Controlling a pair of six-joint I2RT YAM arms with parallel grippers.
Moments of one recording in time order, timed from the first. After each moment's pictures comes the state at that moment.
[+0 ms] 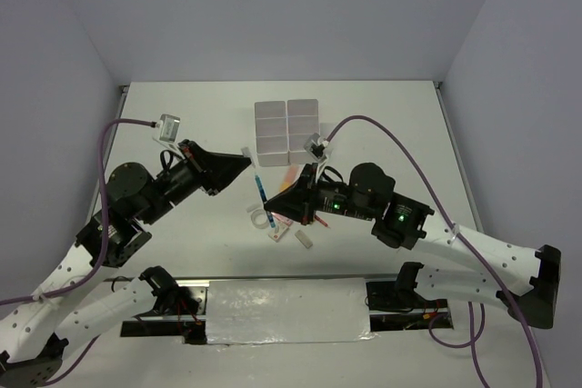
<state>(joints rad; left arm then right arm) -0.71 0.68 0.95 -0.18 0.09 -0.74 1.04 0.96 0.87 0.05 -0.25 0.56</state>
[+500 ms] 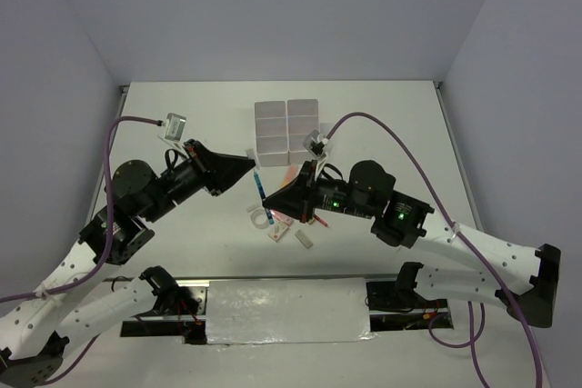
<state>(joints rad) -0.71 0.70 0.95 -0.17 0.12 -0.74 1.04 0.97 0.89 0.05 -0.24 0.54</state>
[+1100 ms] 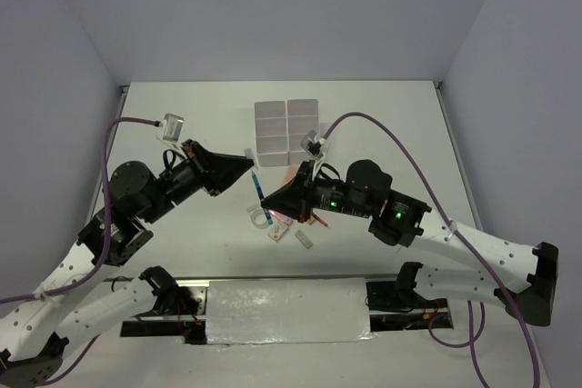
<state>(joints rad) -0.71 0.69 0.95 -0.17 0.12 -0.74 1.04 0.99 0.90 0.05 -0.25 0.54</state>
